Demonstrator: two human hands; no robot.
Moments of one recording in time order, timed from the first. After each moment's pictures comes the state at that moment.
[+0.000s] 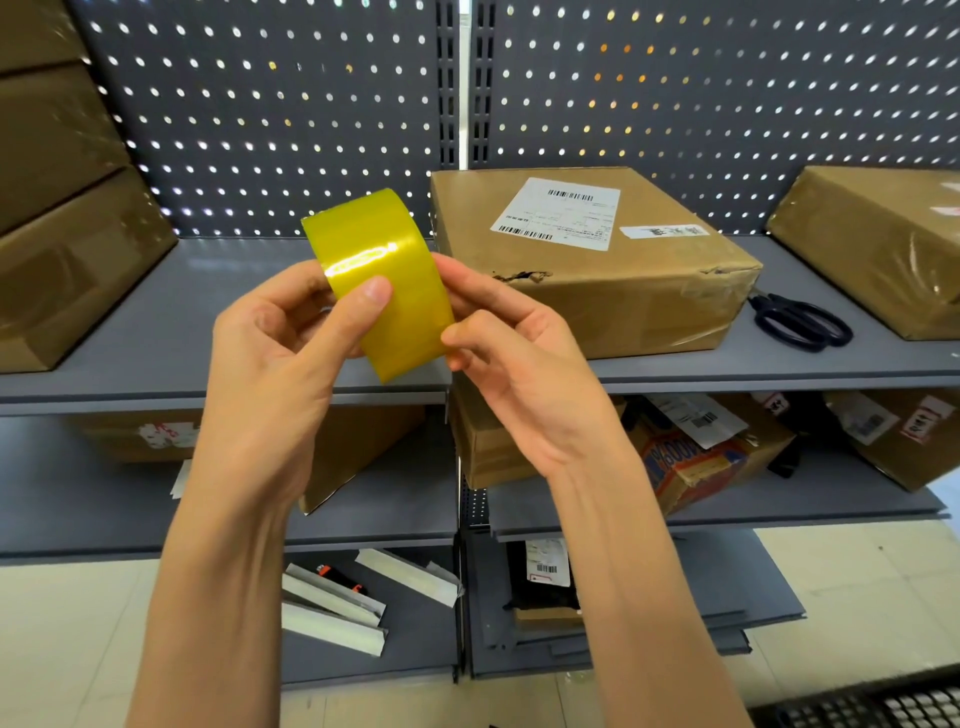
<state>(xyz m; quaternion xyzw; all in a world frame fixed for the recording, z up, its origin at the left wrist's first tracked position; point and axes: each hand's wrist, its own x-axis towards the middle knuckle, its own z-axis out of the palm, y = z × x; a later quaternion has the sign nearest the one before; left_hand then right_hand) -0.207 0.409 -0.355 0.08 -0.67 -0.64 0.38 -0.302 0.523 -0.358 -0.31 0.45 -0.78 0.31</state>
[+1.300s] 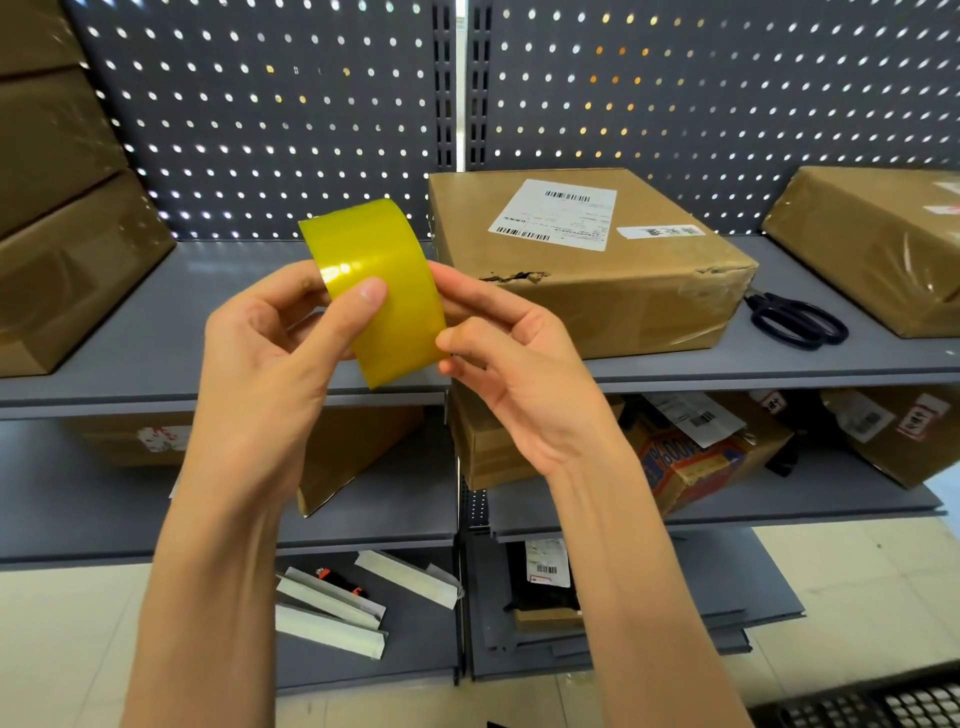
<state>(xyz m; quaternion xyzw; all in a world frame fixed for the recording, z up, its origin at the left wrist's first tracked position) -0.204 0.405 -0.354 0.09 -0.68 -0.62 0.38 -0.301 0.524 -0.358 -0.31 0.46 -0.77 0.32</state>
